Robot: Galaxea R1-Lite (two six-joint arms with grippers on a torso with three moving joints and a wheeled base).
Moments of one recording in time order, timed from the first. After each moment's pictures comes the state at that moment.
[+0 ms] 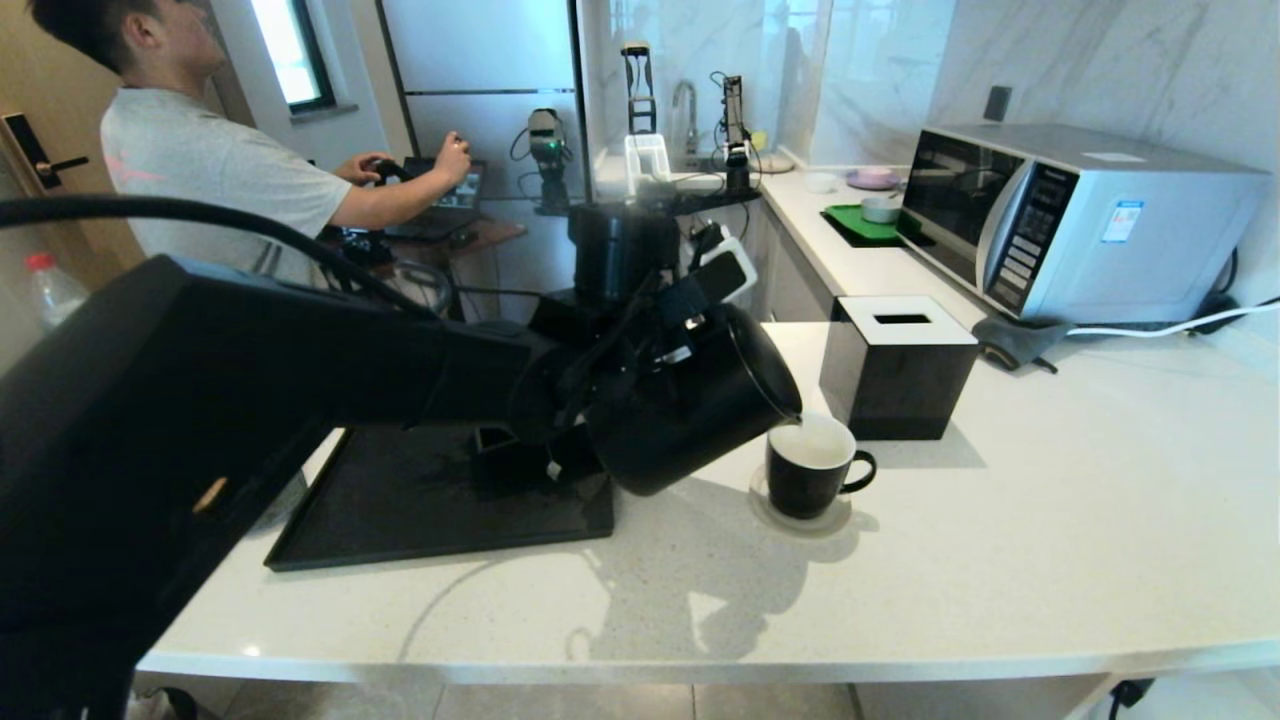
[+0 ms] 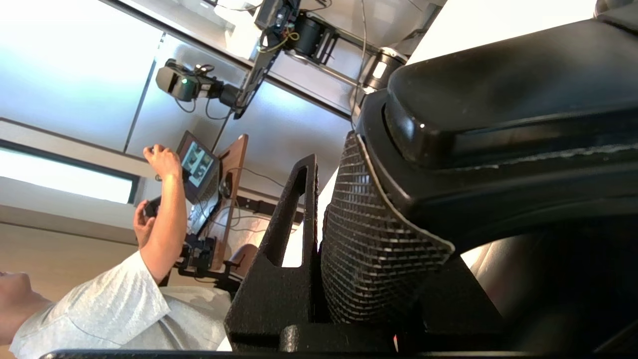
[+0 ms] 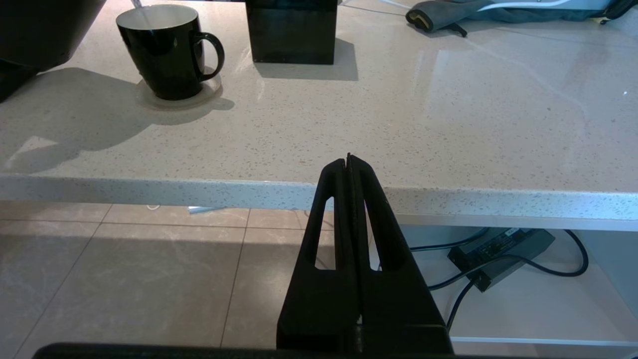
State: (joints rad) left arm -0.67 2.16 -1.59 -0.43 0.41 0.87; right arm 0.00 0.00 0.00 0.00 0.00 -0.03
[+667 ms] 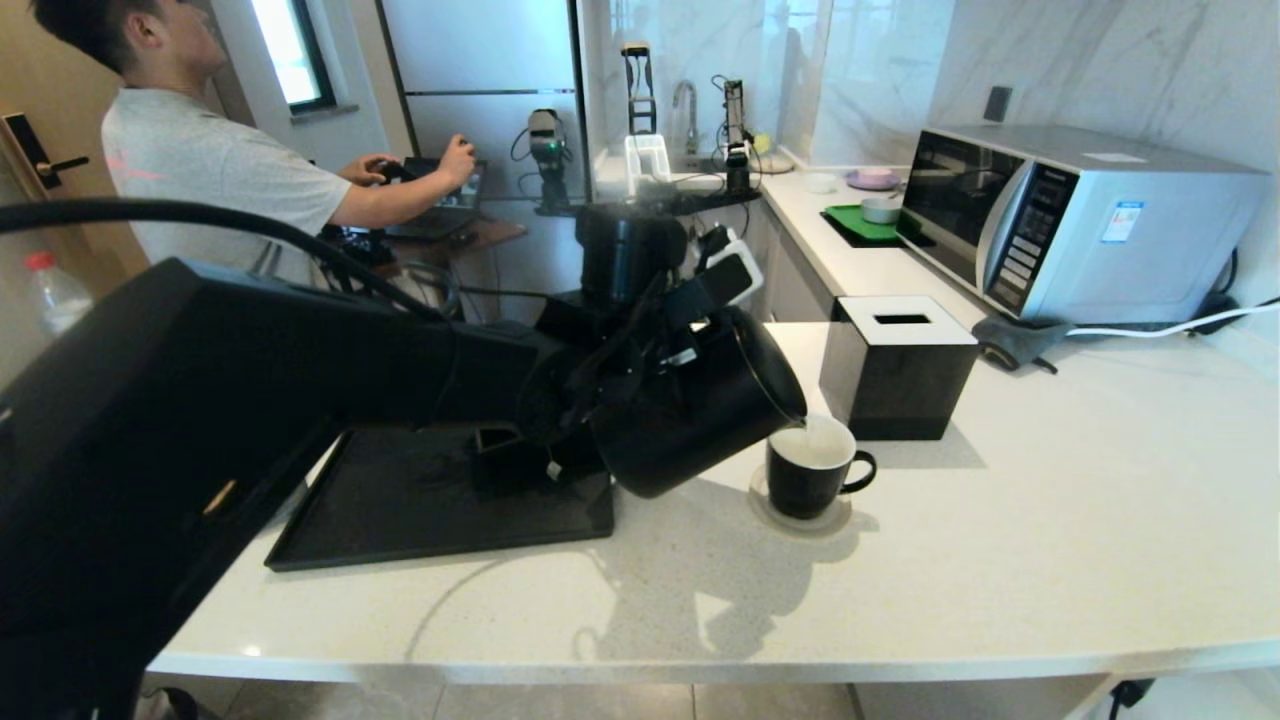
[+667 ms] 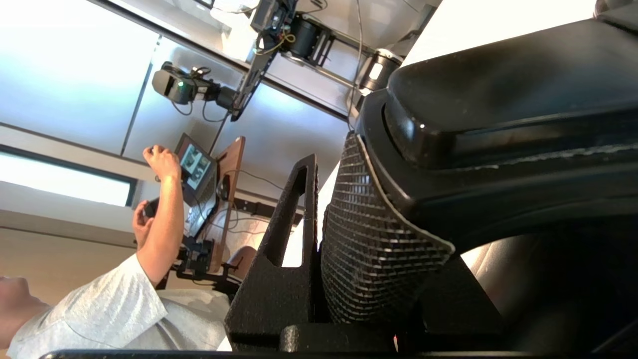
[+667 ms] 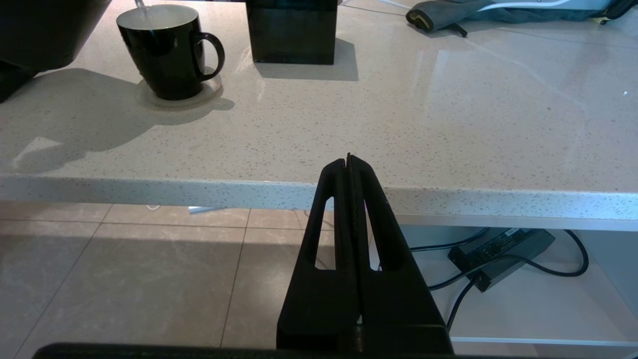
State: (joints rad) left arm -0.68 2.17 -1.61 -0.42 0.41 0.87; right arm 0.00 0.00 0.00 0.00 0.00 -0.03
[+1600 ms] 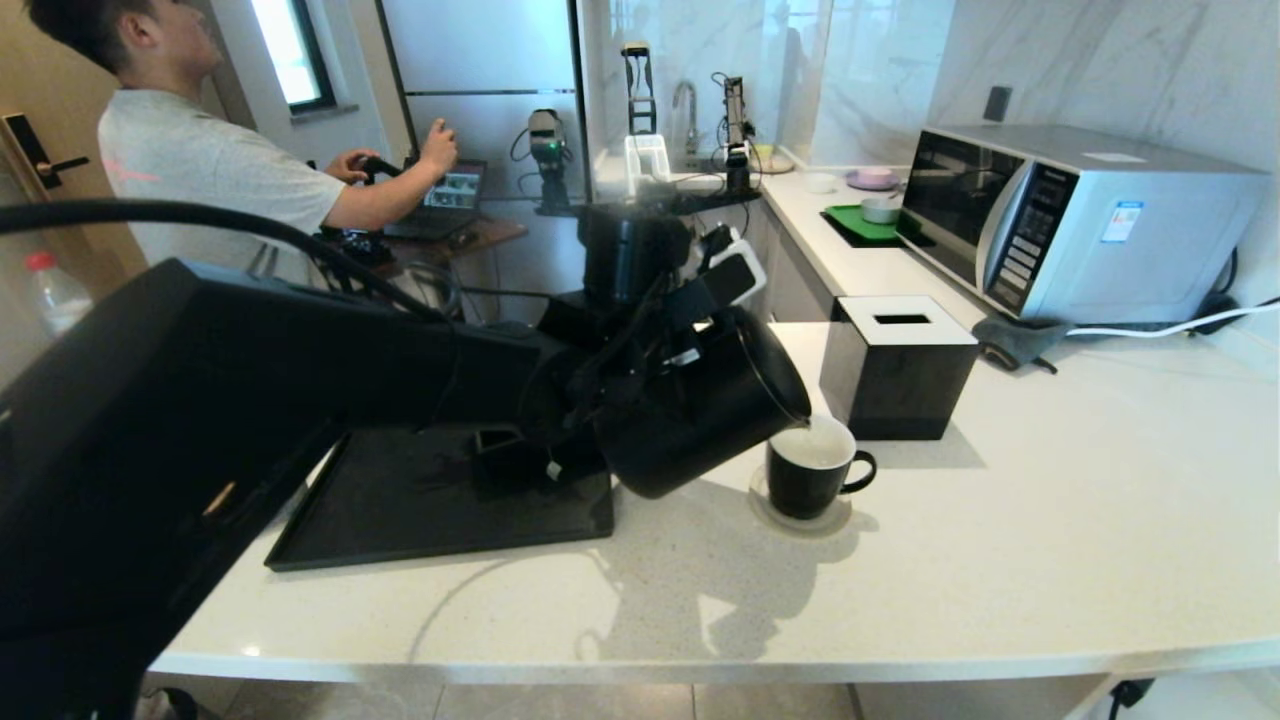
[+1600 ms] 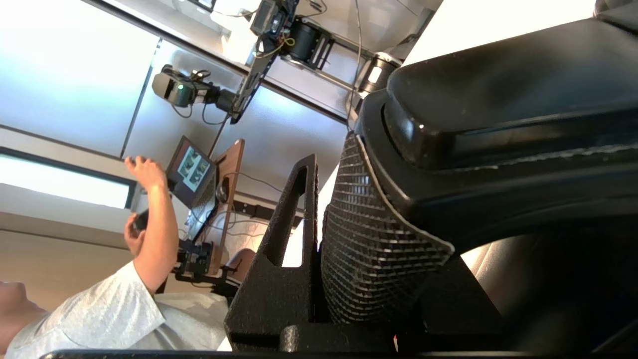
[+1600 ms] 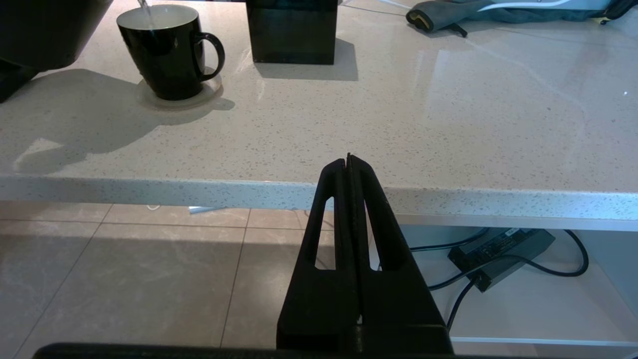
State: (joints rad) left arm -0.68 2.17 -1.61 -0.42 0.41 0.87; right arm 0.00 0.00 0.00 0.00 0.00 -0.03
